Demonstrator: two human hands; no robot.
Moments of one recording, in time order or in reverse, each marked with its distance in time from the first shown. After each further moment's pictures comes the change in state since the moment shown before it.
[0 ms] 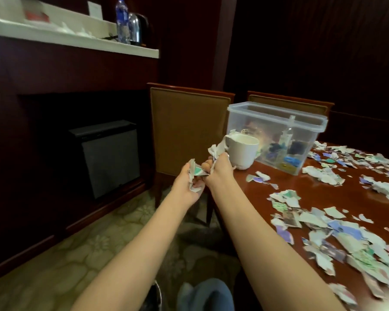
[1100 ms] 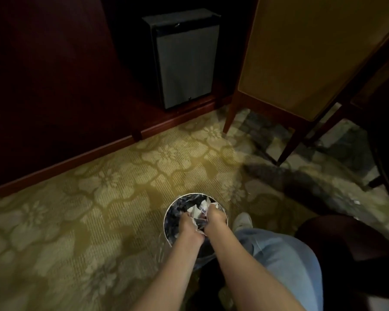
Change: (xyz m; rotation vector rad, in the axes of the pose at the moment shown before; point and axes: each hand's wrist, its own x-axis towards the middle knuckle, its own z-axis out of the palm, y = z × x) left_hand 0.027 -0.030 -0.325 -0.190 0.883 -0.109; right_hand 0.064 0.353 -0.091 -0.781 0.293 0.567
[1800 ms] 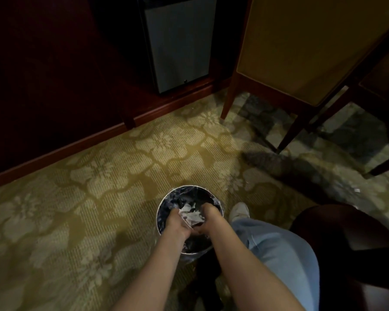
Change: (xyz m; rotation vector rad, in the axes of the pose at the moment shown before) left_hand 0.040 0.008 -0.005 0.074 0.045 -0.122; right_hand 0.037 -0.007 -0.005 -0.117 -0.216 0.256
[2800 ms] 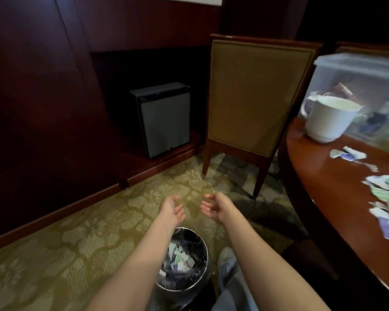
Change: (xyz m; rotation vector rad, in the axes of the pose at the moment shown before) left_hand -0.147 0.015 0.049 0.240 -0.238 0.409; right_hand -0.145 -0.047 -0.056 0.078 -0.122 -0.510
